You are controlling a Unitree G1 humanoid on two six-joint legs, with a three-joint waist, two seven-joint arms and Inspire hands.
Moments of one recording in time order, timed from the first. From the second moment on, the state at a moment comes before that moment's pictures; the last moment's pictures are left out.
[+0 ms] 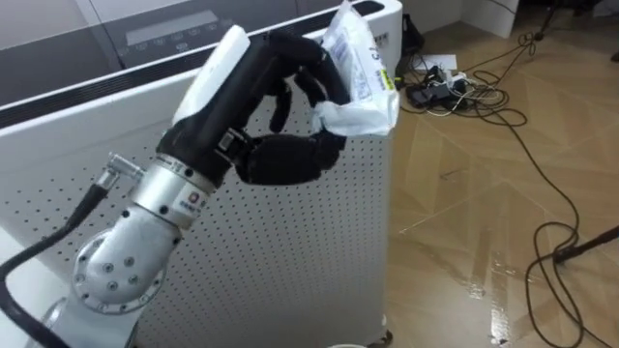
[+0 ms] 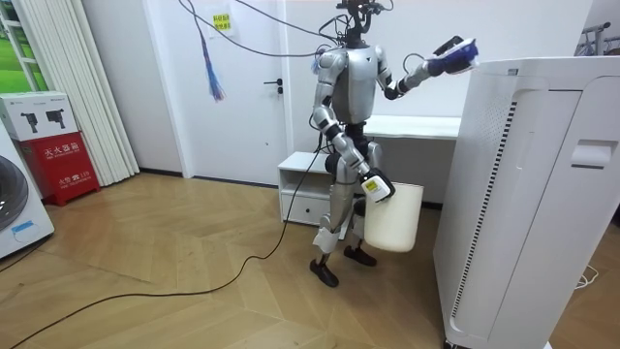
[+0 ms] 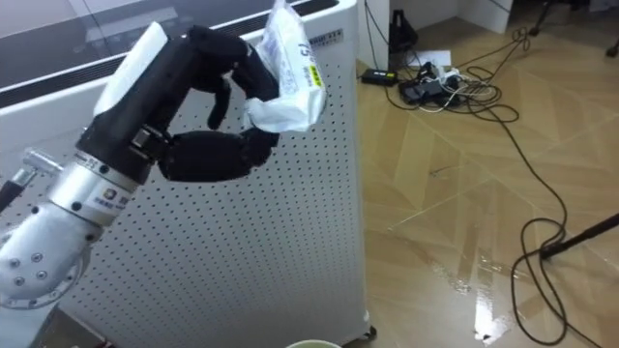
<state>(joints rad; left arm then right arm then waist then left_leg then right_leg) -0.31 0.42 -0.18 -0.41 0.10 -0.03 -0.18 0.06 -0.35 0.24 0.56 0.08 0.10 0.24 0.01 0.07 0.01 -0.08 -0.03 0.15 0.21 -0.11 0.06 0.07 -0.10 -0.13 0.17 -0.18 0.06</state>
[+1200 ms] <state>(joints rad) 0.01 0.36 -0.30 0.06 0.15 -0.04 -0.41 -0.10 -0.34 0.29 0.64 0.12 0.08 0.26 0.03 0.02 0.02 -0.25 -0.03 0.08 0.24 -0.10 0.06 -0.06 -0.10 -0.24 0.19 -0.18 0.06</state>
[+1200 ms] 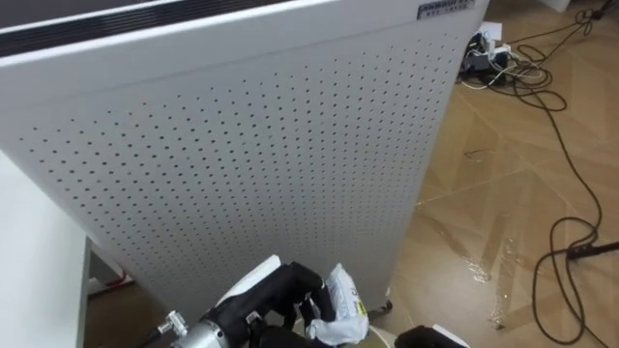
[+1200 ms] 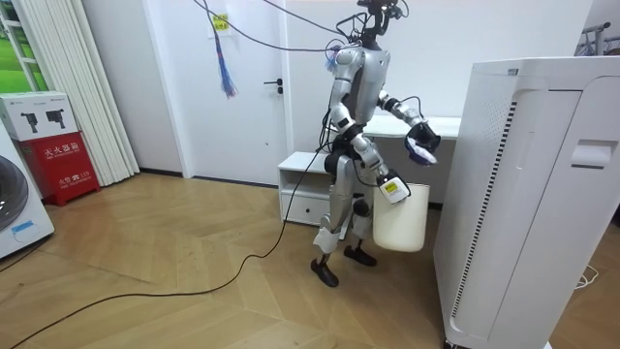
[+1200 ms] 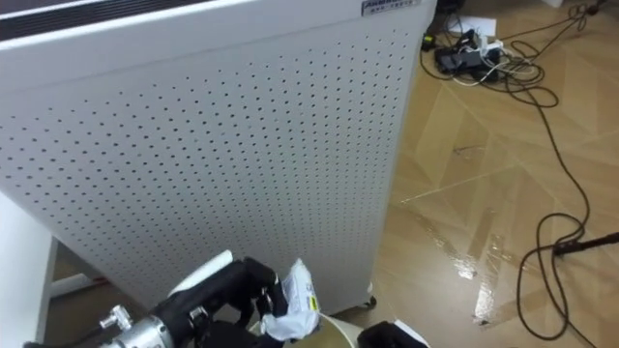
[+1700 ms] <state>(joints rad) 0.01 0.33 -0.34 0.28 0.15 0.00 -0.43 -0.14 -0.34 0.29 0.71 0.17 0.08 0.24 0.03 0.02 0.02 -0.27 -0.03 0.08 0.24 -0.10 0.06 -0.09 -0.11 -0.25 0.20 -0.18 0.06</state>
